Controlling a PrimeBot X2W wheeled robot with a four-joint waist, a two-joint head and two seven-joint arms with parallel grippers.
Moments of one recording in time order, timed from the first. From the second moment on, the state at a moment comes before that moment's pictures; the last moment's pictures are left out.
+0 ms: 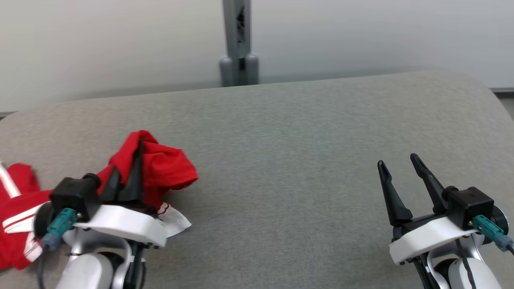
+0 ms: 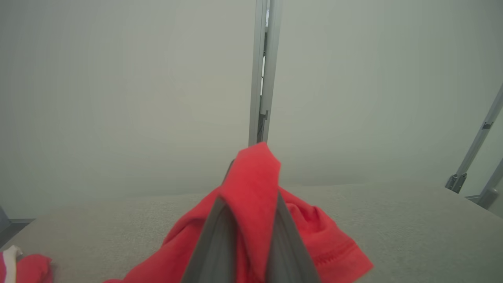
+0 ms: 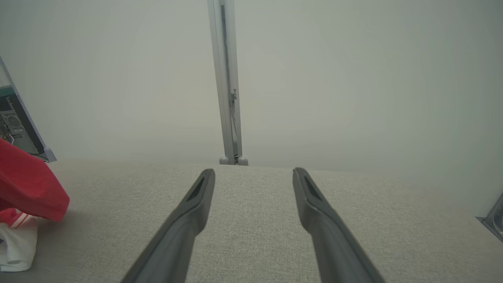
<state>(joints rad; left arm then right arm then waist) -0.15 0.29 -0.25 -0.12 -0.43 0.24 0.00 -0.11 -0.05 0.08 0.05 0.13 0.13 -0.05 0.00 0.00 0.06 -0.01</state>
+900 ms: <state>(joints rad) -0.46 0.08 -0.52 0.39 -0.42 0.06 -0.05 -0.17 -0.05 0.10 0.08 0.19 0.13 -0.10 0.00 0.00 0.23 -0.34</state>
